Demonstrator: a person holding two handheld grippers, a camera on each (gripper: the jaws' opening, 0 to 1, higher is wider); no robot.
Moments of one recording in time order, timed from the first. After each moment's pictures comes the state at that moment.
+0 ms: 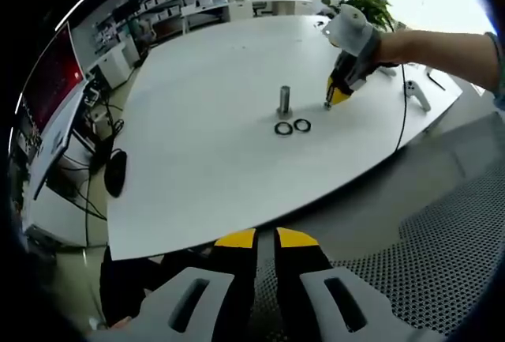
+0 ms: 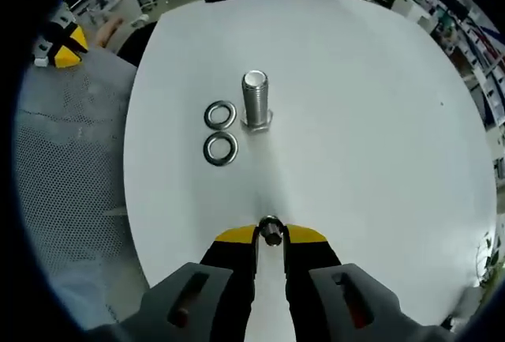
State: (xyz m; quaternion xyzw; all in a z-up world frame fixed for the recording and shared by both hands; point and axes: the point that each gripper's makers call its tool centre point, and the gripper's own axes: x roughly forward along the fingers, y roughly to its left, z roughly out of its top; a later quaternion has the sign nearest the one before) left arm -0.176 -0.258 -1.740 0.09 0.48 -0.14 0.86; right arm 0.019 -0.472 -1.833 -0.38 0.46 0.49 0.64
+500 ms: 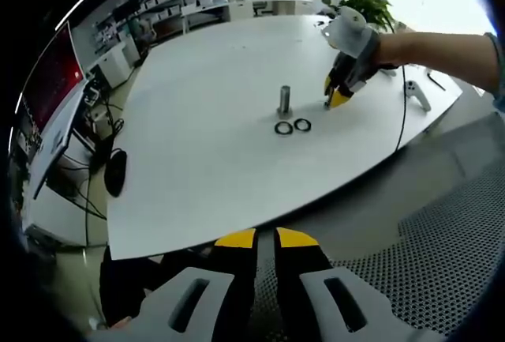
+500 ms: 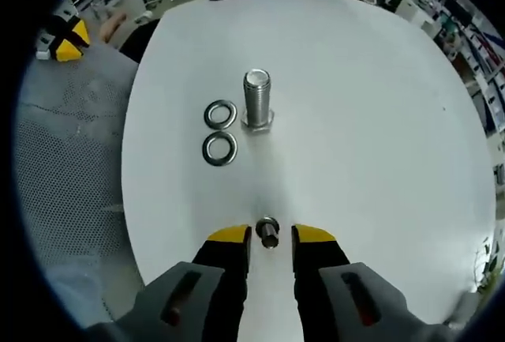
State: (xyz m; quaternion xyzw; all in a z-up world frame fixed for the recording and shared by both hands) left arm -0.175 -0.257 -1.741 0.09 0.48 -0.13 0.86; right arm 0.023 -0.477 -1.831 -0.38 0.45 0.50 0.64
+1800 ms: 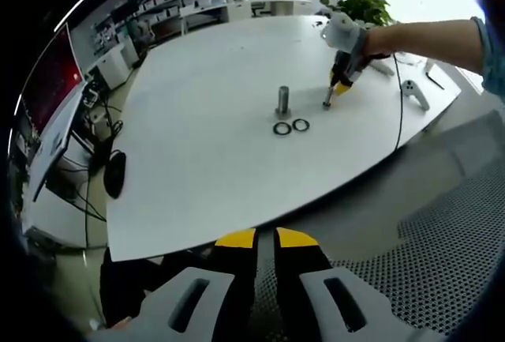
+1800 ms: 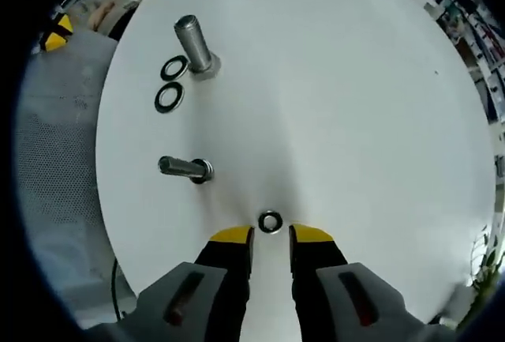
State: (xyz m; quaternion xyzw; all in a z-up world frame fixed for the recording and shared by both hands) left arm -0.175 -0.258 -1.740 0.09 0.48 -0.14 0.86; right arm 0.069 -0.526 -1.856 -0.41 0.50 0.47 0.60
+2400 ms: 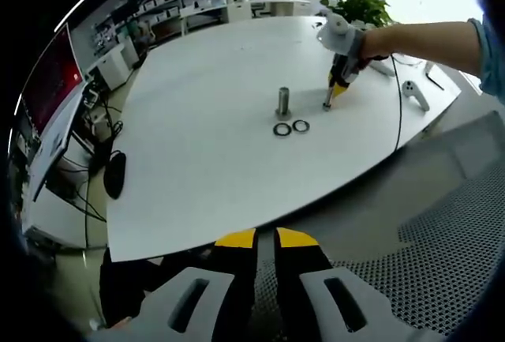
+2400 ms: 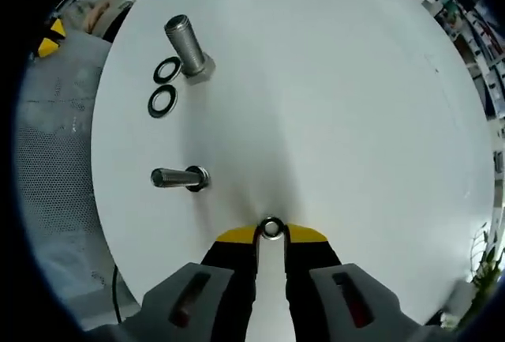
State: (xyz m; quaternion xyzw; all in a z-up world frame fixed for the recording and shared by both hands) left arm -0.175 -0.259 -1.740 0.09 0.47 -0.14 0.86; right arm 0.067 -0.524 -1.854 -0.41 0.49 0.46 0.62
